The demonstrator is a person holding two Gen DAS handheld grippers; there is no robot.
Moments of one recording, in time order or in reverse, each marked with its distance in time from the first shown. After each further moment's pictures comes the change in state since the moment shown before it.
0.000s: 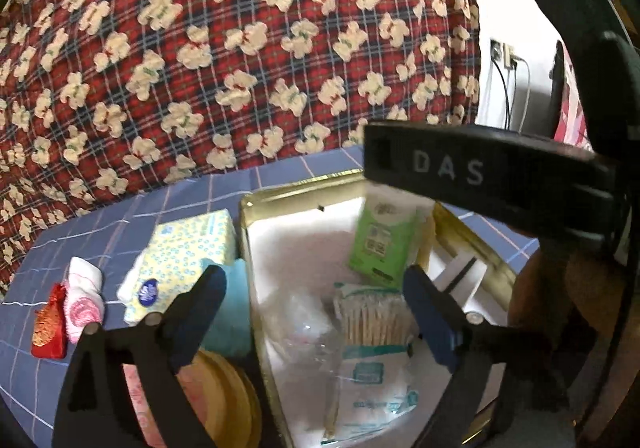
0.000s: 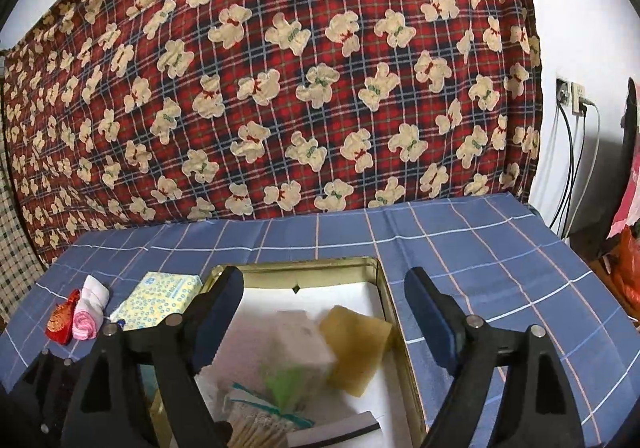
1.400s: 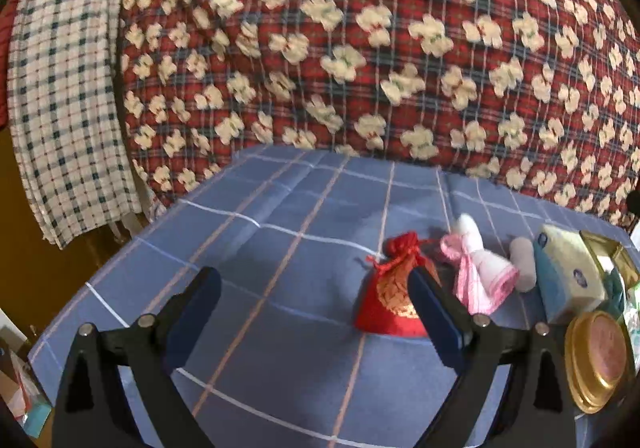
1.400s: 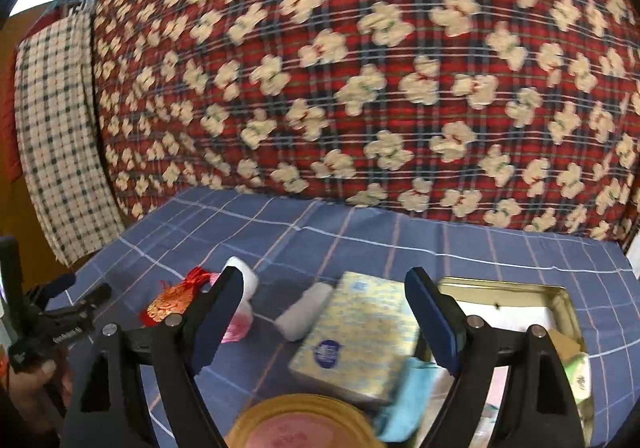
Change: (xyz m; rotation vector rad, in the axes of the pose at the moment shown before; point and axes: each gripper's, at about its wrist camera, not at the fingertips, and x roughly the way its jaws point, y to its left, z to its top) left arm -0.075 0.338 -0.102 -0.418 0.009 0.444; right arm 0.009 0.204 0.001 -0.221 0.094 0.308
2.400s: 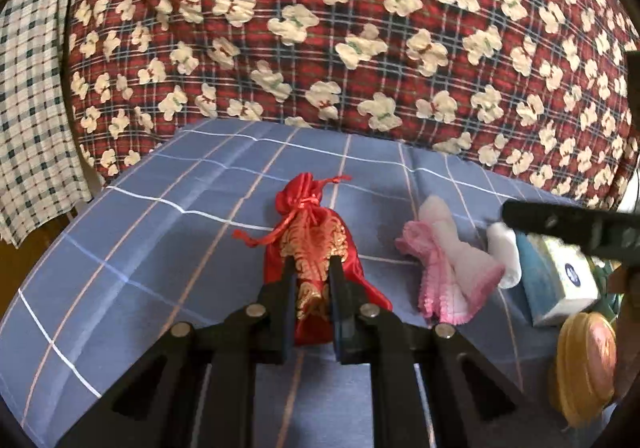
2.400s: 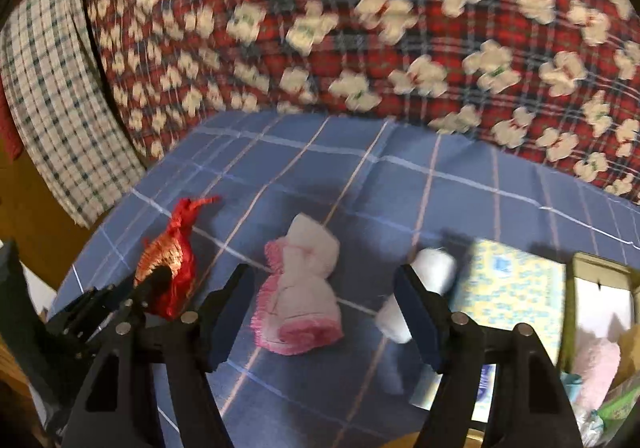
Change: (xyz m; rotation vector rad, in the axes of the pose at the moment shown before) left arm 0.044 -0.032 0.005 0.007 0.081 -0.133; right arm 0.117 0.067 0.004 0.001 0.357 0.106
